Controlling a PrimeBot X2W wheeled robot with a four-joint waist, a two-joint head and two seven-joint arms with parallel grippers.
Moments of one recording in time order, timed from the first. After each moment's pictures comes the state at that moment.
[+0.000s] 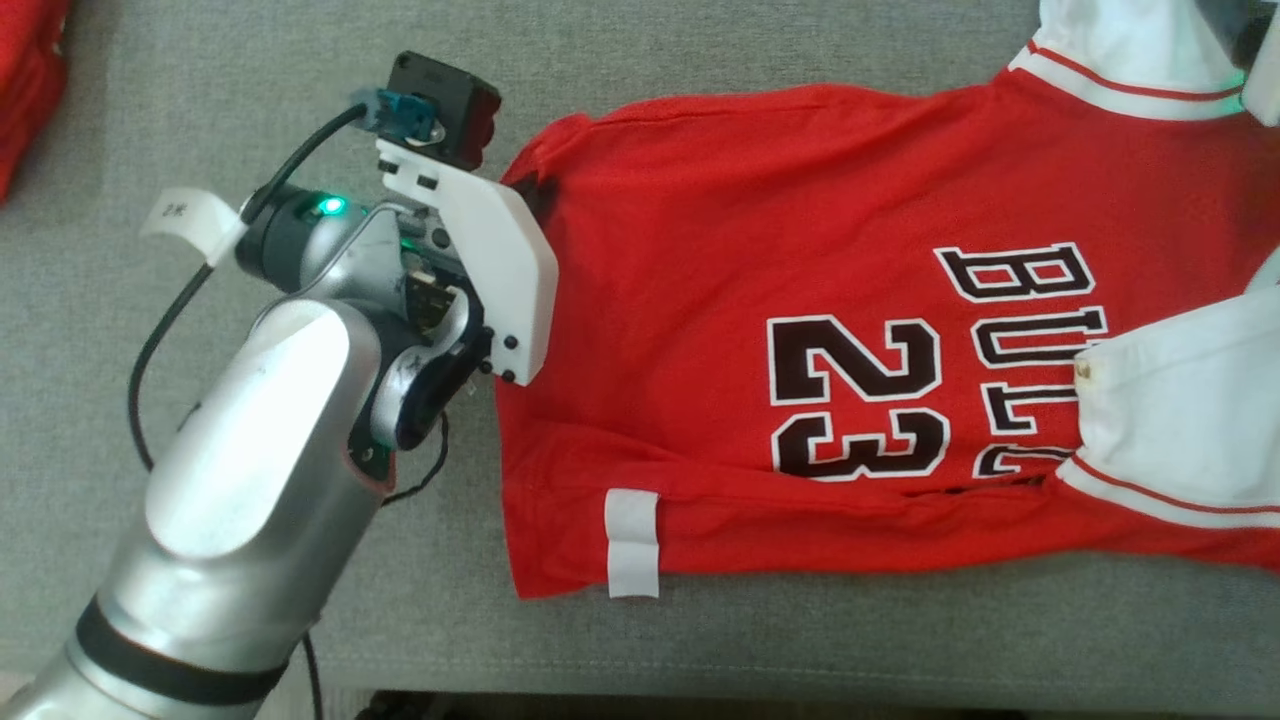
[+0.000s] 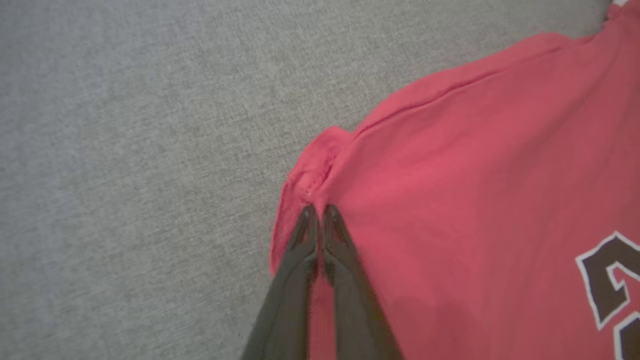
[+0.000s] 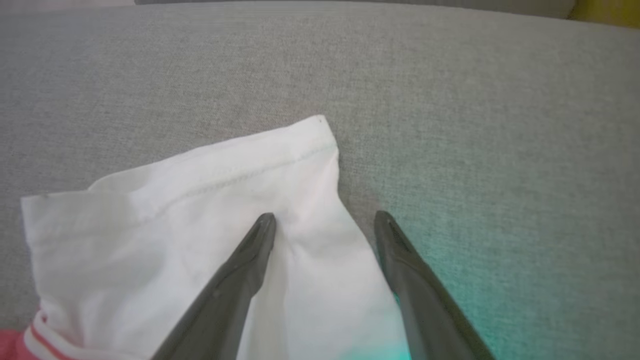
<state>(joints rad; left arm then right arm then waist) -0.68 0.26 -0.58 0.04 -0.47 0.15 0.68 -0.97 -0.51 0.27 0.57 0.55 0.12 0.68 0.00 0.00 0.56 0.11</state>
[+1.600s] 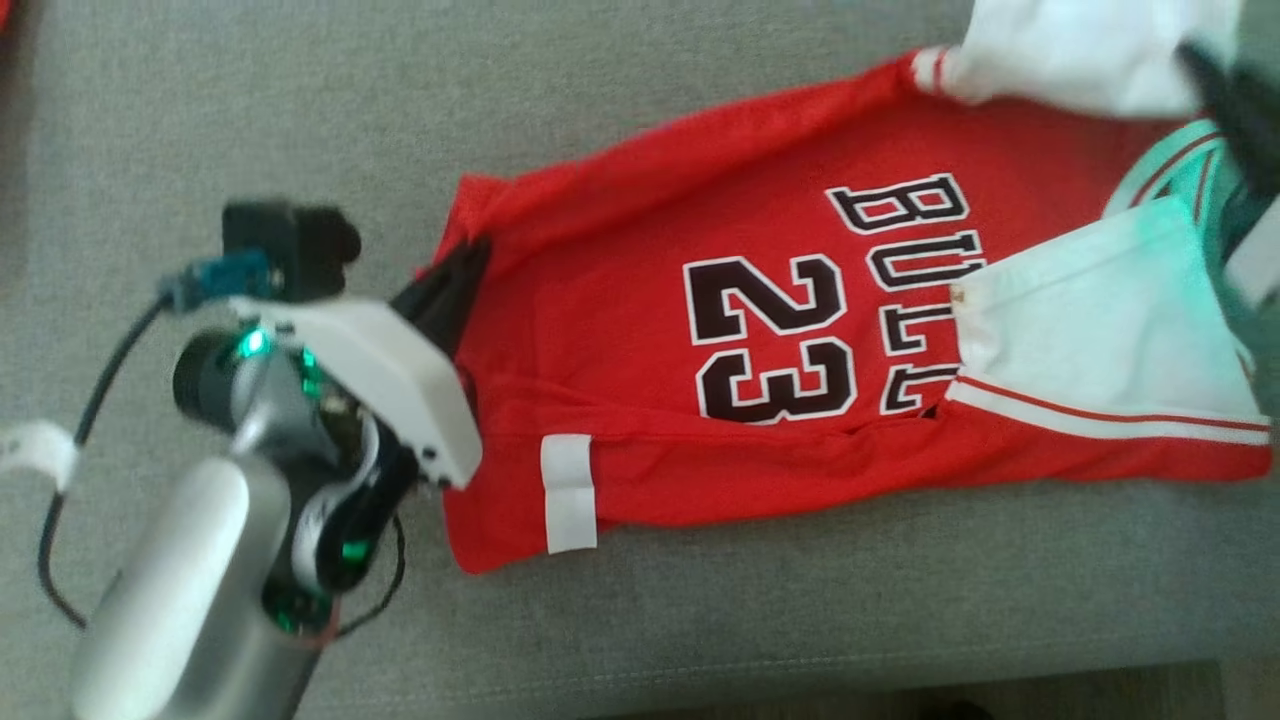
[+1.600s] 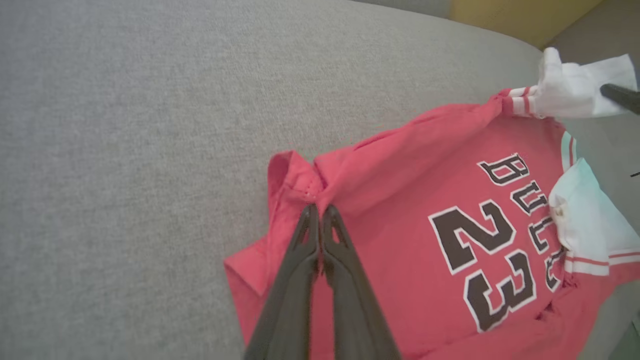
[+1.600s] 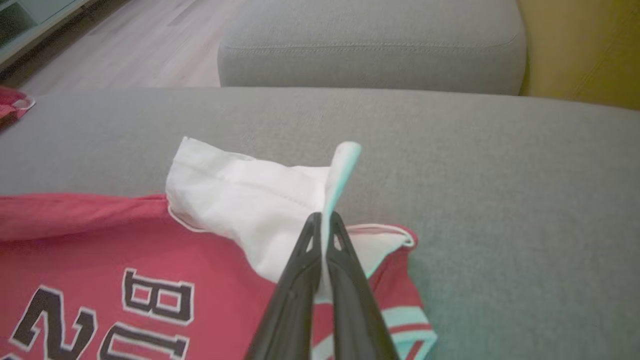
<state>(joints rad) -0.36 0.31 -0.43 -0.22 -0.58 0.24 0.48 -0.61 -0.71 0.38 0.18 0.83 0.12 0.33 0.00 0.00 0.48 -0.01</state>
